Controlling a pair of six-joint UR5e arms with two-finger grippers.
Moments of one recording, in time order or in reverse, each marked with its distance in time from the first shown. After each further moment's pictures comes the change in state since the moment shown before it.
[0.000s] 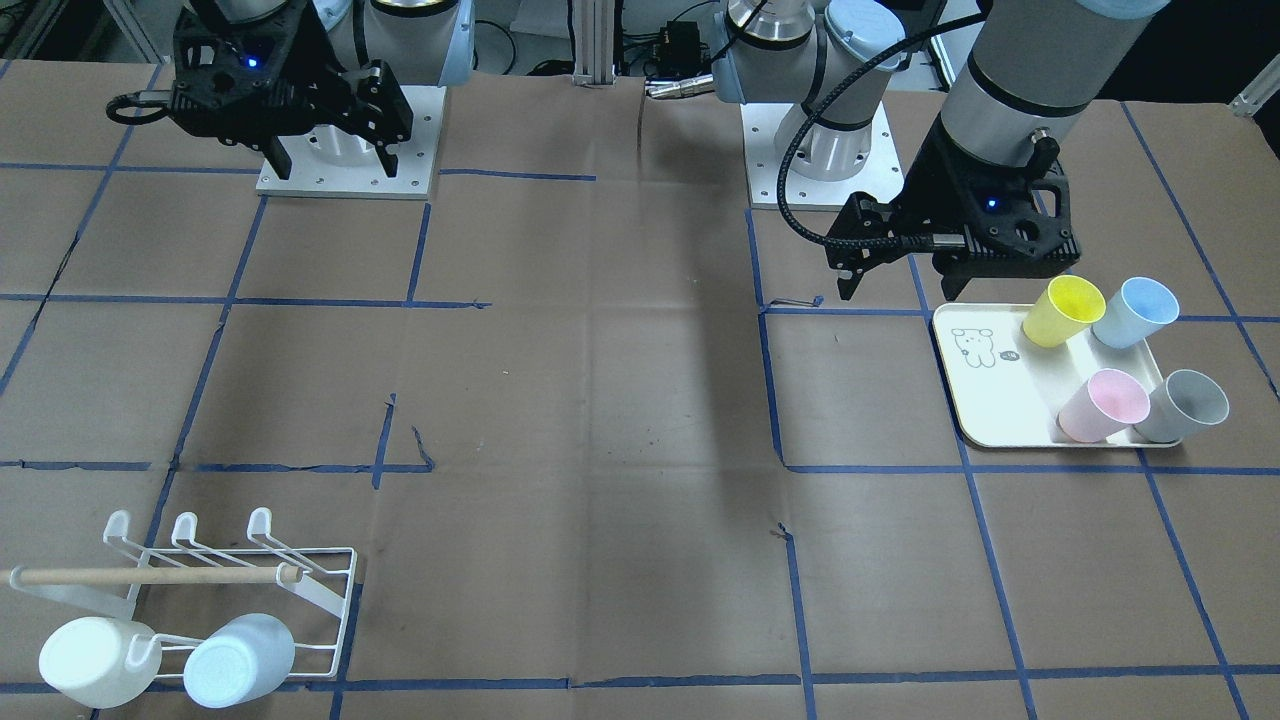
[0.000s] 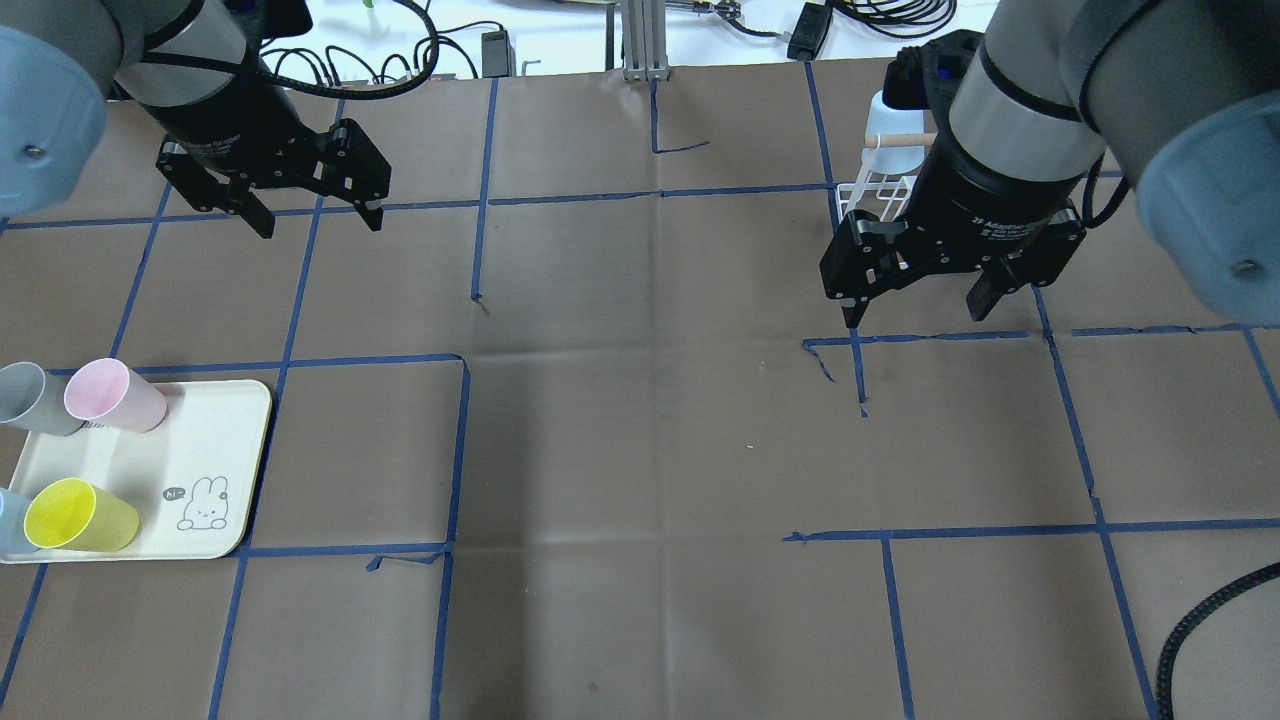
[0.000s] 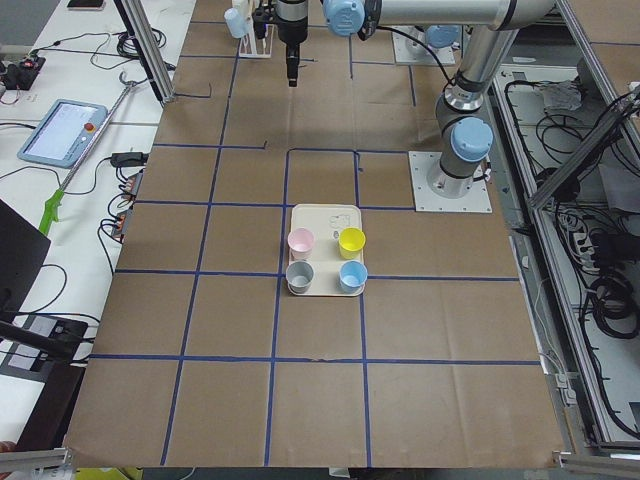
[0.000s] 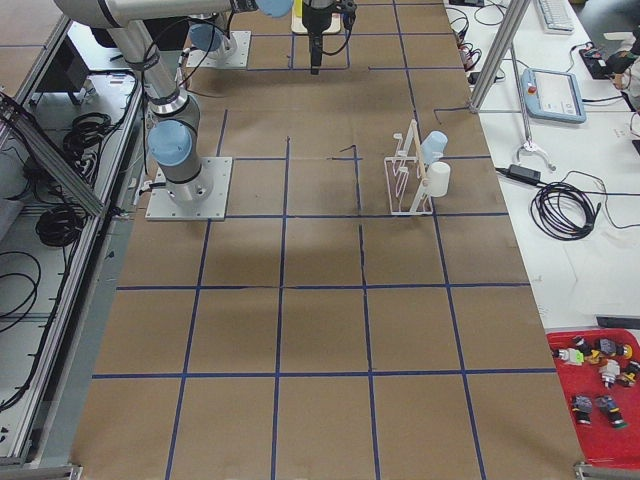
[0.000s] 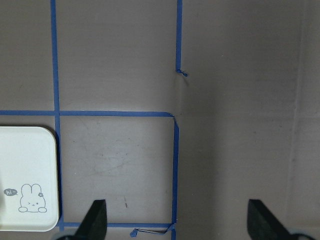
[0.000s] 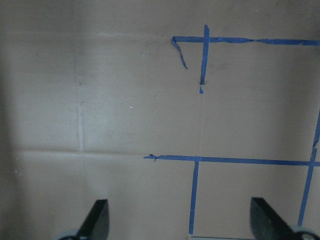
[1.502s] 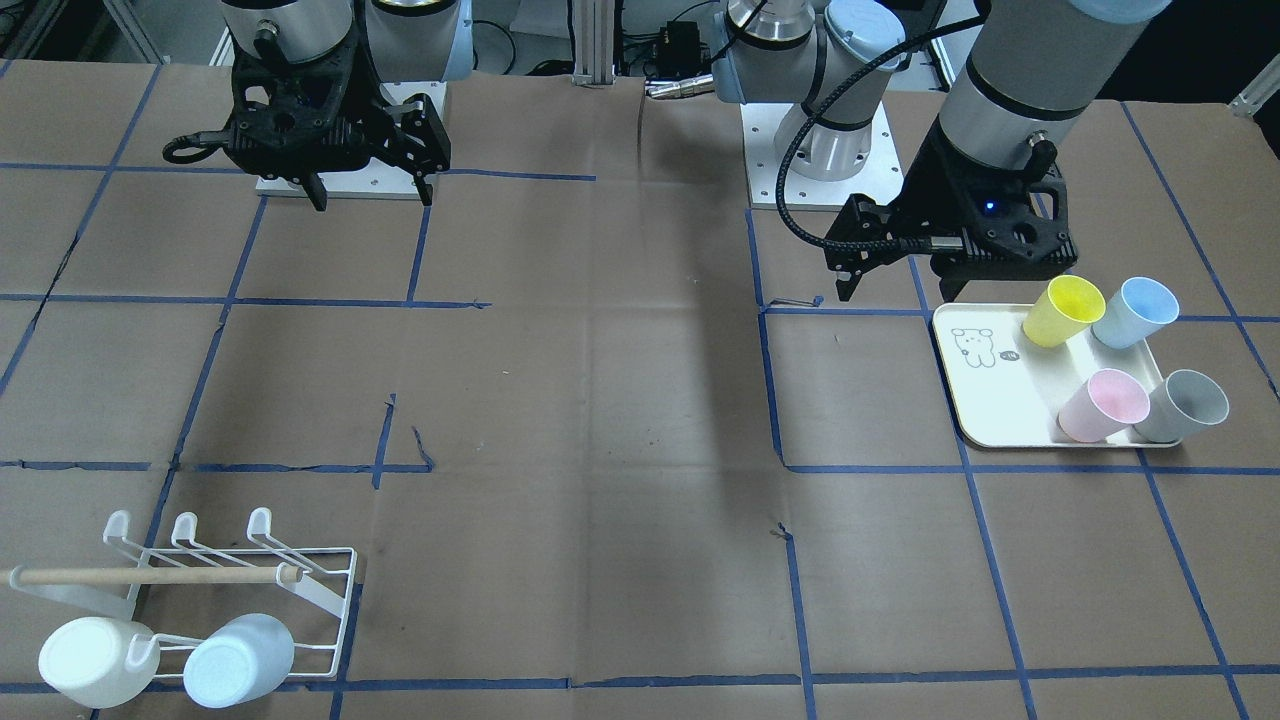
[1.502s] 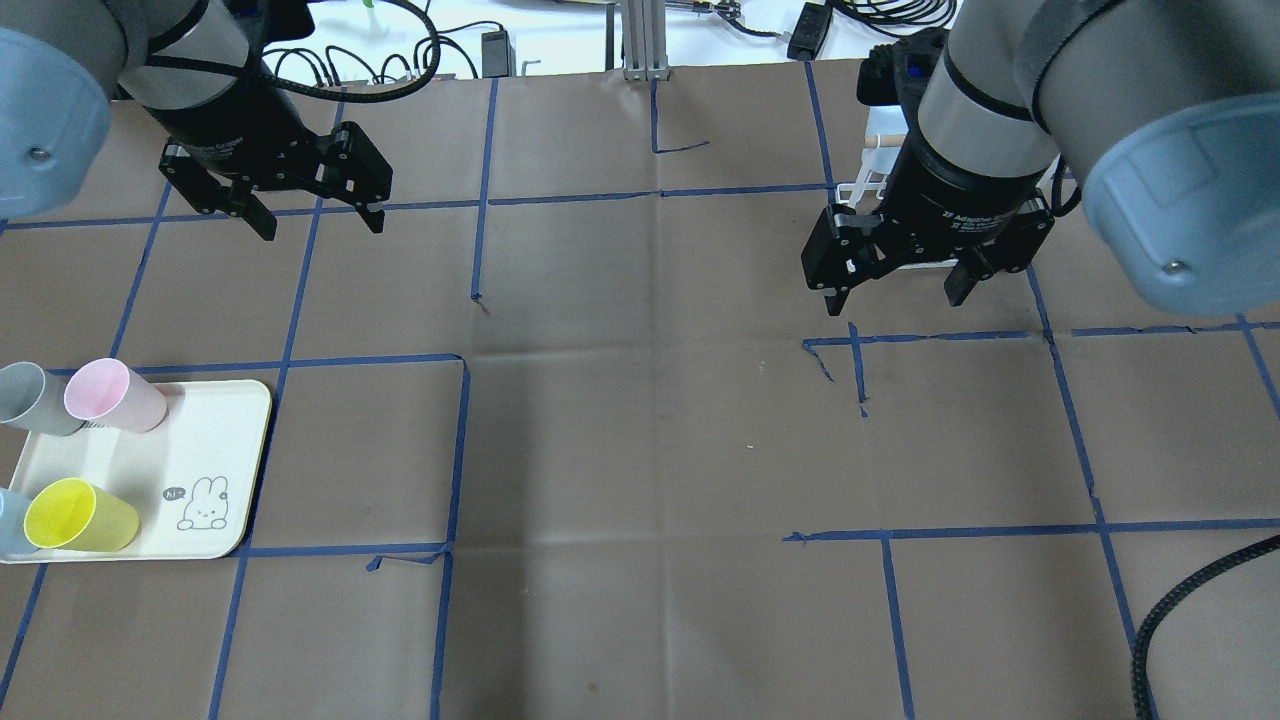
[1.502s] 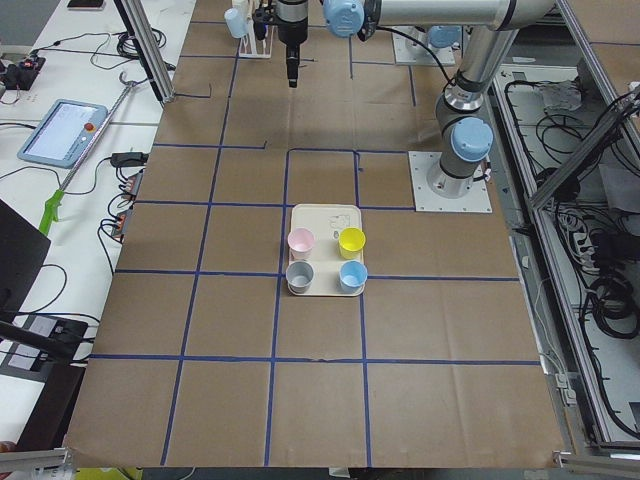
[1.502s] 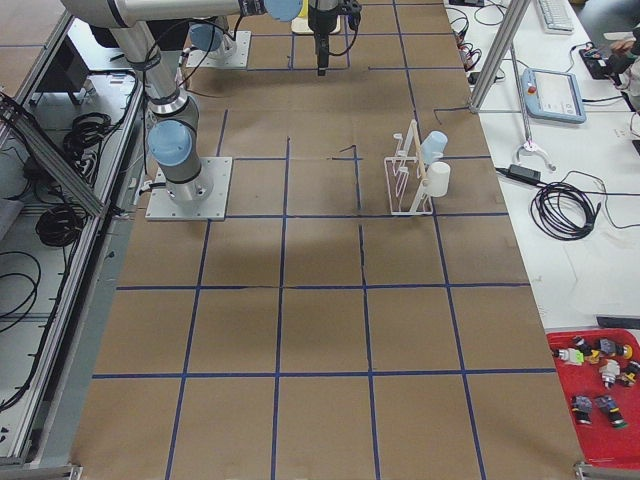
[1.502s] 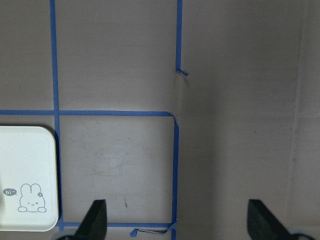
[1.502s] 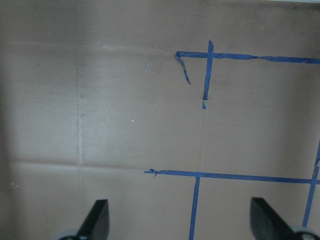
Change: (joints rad) left arm 0.000 -0.001 -0.005 0.003 -0.001 0.000; right arm 0.010 0.024 0.004 -0.064 -0.009 -0.006
